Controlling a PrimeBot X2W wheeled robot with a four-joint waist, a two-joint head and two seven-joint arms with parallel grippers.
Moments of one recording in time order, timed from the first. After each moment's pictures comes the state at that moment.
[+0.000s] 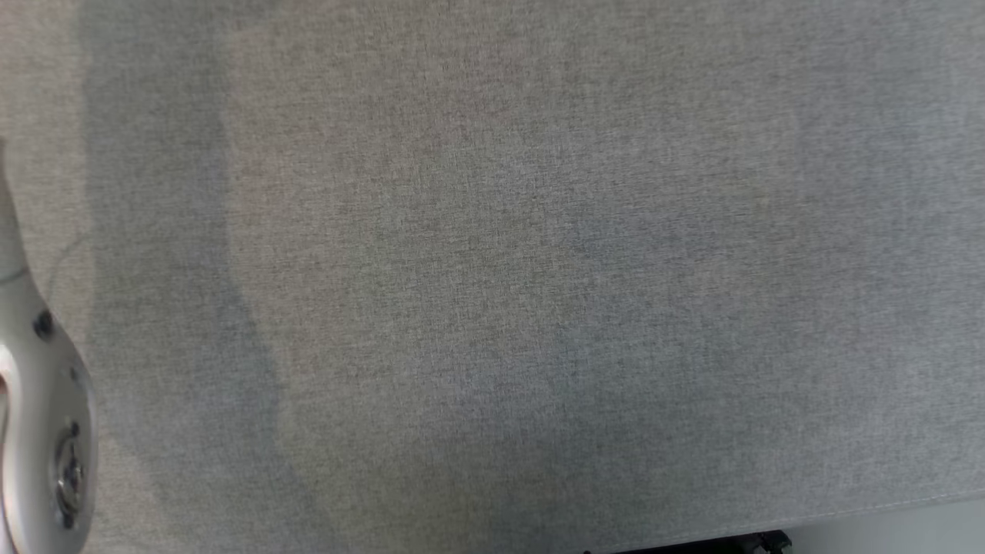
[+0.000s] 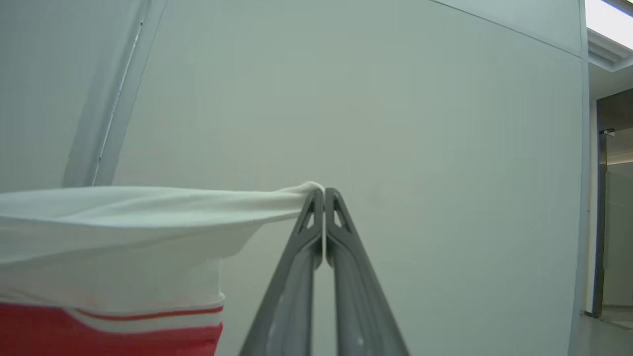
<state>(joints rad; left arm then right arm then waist) -1.39 0.21 -0.02 0.48 0.02 0.04 -0.27 -1.47 -0.38 -0.20 0.29 0.06 0.13 -0.26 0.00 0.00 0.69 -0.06</state>
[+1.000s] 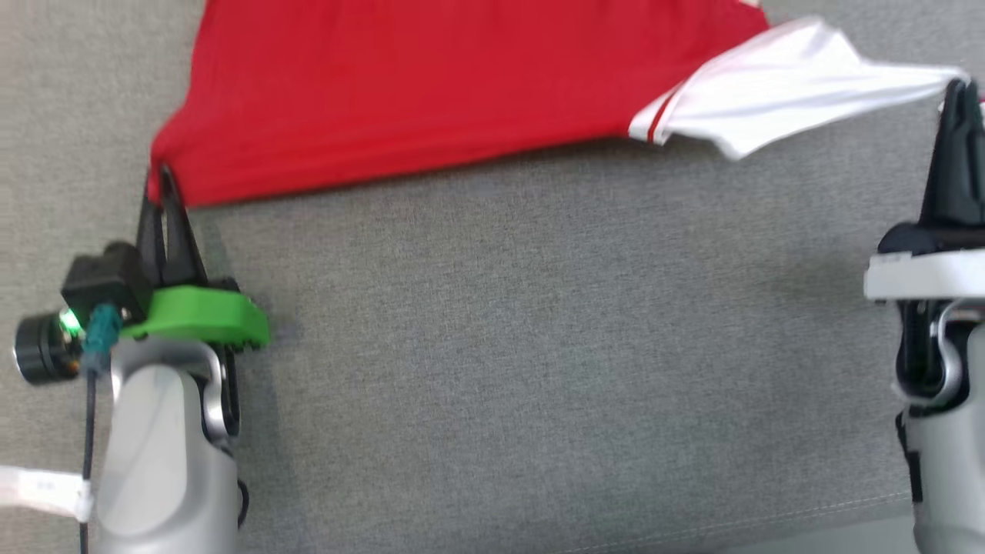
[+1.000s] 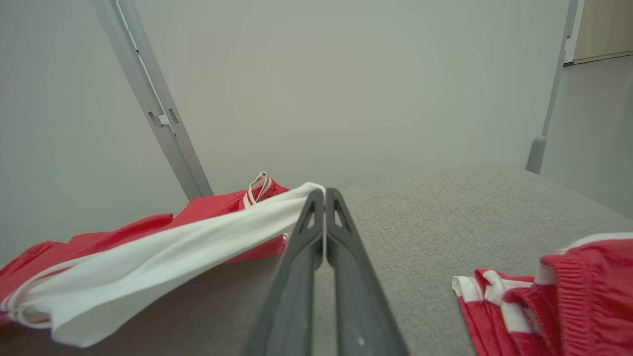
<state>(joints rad) -0.48 0.05 0.07 0.40 -0.09 0.04 -0.26 -0.41 -0.16 -0.16 0.09 0.36 0.13 -0.26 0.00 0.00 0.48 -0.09</state>
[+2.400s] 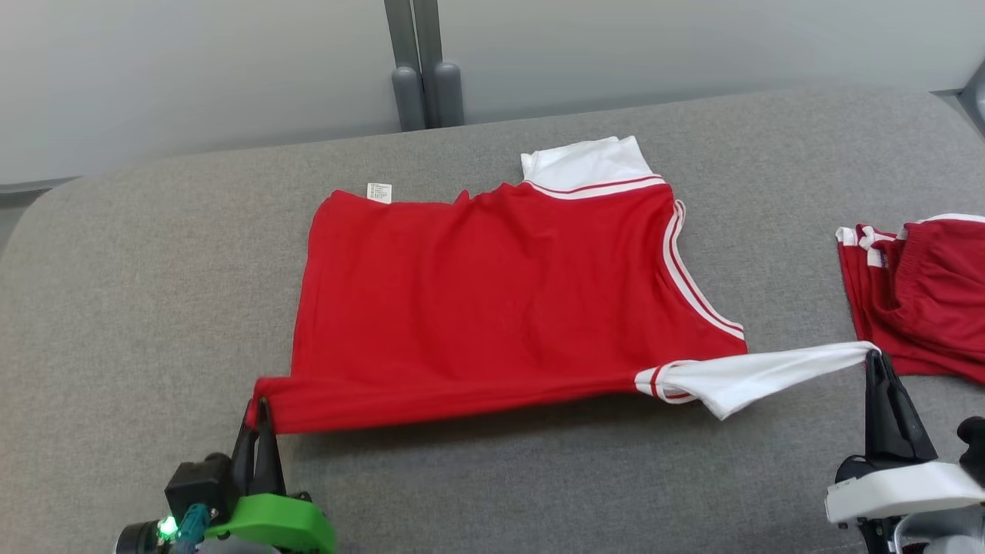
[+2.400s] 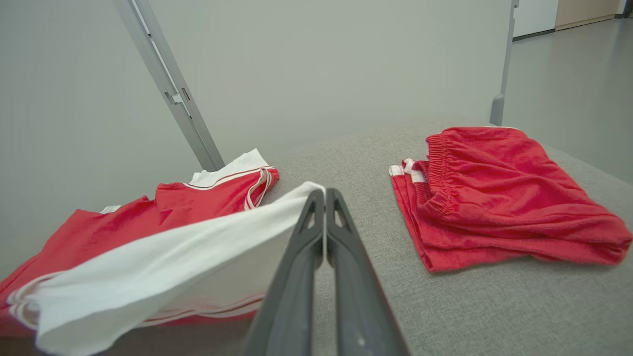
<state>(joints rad) -0.02 0.05 -0.07 0.33 -0.21 0.08 -0.26 0.07 -0.11 -0.13 0.10 0.34 0.13 -0.26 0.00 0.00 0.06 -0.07</state>
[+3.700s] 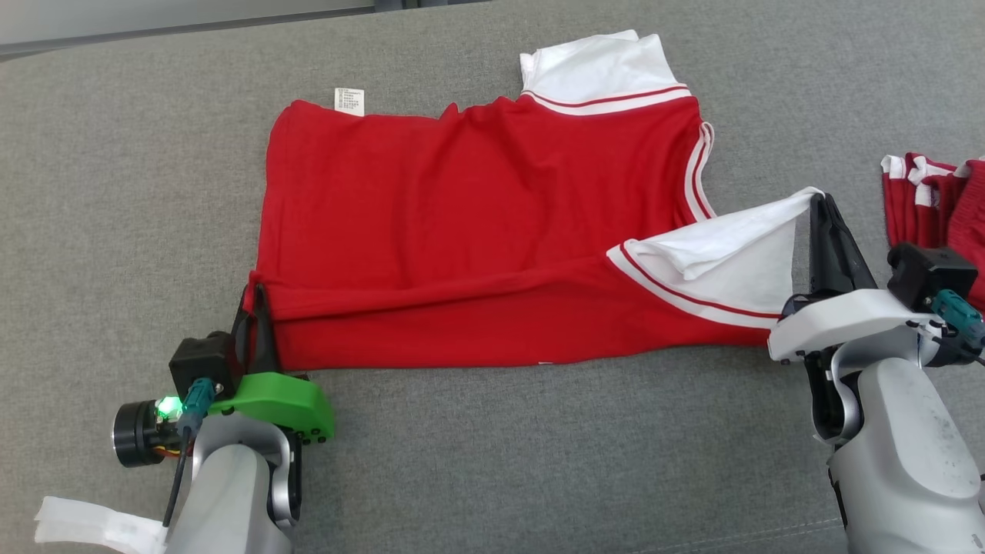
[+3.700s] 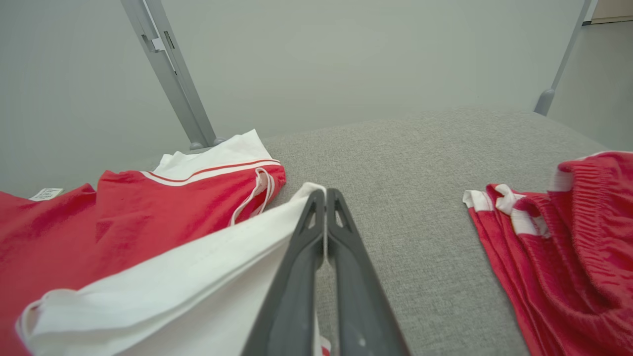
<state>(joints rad) -0.33 0.05 -0.10 0.52 -0.18 0.11 -0.26 -0.41 -0.08 -0.10 0.45 0.20 0.13 -0.26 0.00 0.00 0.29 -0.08</state>
